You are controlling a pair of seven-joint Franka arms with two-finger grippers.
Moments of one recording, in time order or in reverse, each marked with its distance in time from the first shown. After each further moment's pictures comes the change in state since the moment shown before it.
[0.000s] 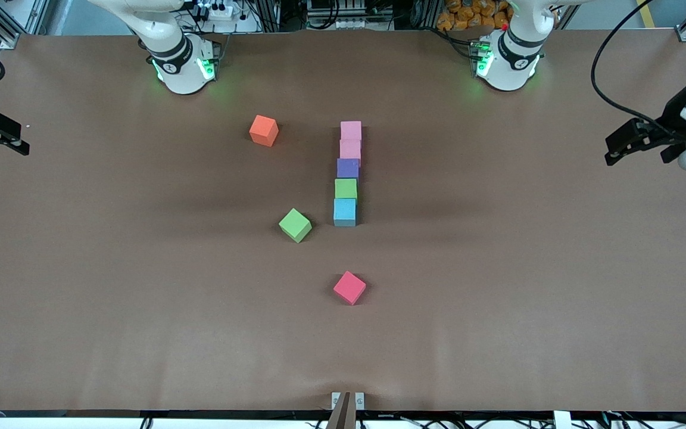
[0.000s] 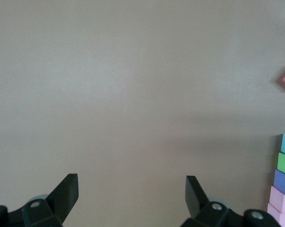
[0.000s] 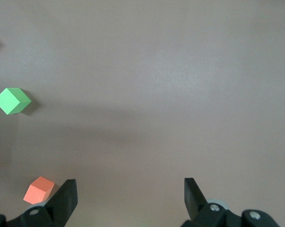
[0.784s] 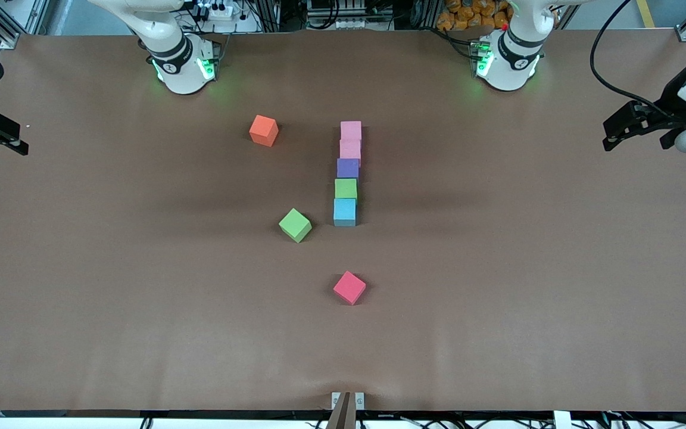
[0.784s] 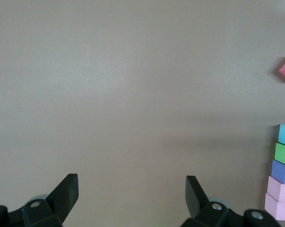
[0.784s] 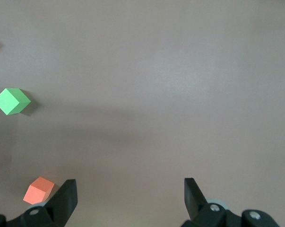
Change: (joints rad) left arm 0.000 -0.026 -0.016 0.000 0.000 -0.043 0.000; right arm 0.000 0.000 -0.003 0.000 0.000 0.001 0.000
